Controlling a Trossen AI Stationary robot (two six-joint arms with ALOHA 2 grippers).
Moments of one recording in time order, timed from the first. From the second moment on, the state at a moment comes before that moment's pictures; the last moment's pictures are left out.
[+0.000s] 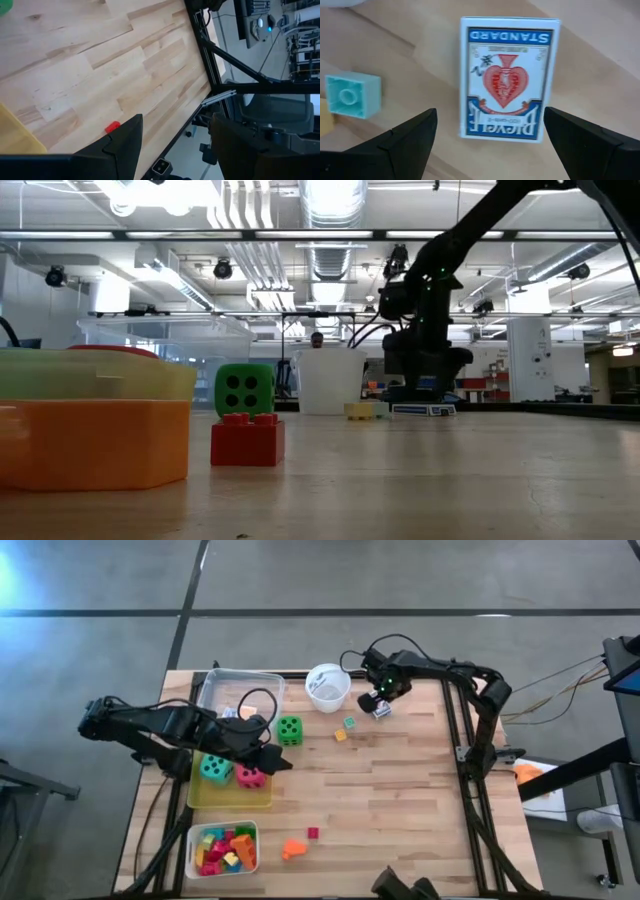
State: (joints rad) left arm -0.21 1.25 1.35 -0.81 -0.08 -1.32; right arm -0.71 1.89 1.32 -0.87 -0.08 0.34
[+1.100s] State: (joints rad) left arm -0.21 1.25 1.35 -0.81 -0.06 -1.28; right arm -0.69 1.89 1.31 -0.89 -0.01 0.38
